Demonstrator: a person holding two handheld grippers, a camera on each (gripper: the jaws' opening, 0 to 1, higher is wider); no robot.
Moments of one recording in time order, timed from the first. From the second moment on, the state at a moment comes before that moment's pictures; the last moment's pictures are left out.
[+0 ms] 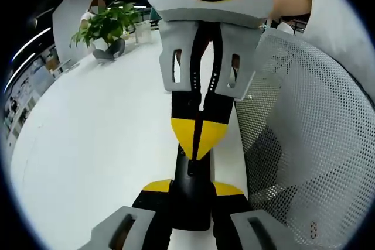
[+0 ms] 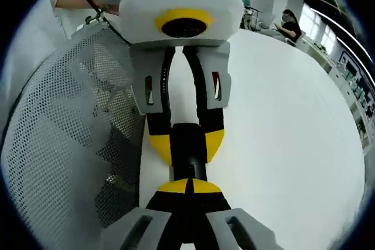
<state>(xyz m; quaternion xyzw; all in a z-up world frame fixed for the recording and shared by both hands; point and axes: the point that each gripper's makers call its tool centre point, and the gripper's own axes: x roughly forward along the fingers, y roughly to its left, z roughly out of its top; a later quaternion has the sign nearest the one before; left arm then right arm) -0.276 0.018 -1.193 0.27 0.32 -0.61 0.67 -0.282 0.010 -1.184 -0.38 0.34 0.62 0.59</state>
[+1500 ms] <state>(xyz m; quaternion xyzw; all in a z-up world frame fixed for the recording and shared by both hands) -0.276 0.018 -1.195 0.28 0.32 -0.61 0.67 -0.279 0.019 -1.183 -0.37 0.34 0.59 0.63</state>
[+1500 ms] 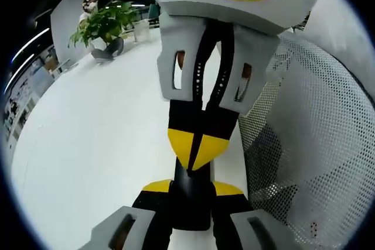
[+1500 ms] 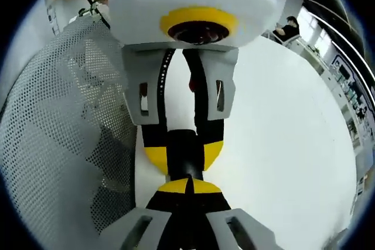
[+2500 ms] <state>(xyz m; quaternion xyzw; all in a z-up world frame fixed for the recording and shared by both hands) -0.278 0.016 -1.195 0.27 0.32 -0.61 0.67 -0.286 0.013 -1.183 -0.31 0.34 0.59 0.66</state>
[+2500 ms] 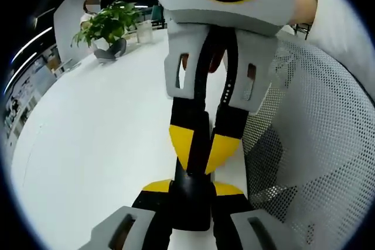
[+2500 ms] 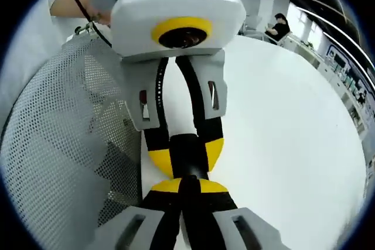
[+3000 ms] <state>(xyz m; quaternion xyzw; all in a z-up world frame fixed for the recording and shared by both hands) -0.277 0.017 -1.190 0.26 0.35 -0.55 0.71 -0.279 -0.006 -1.199 -0.33 0.35 0.58 0.65</state>
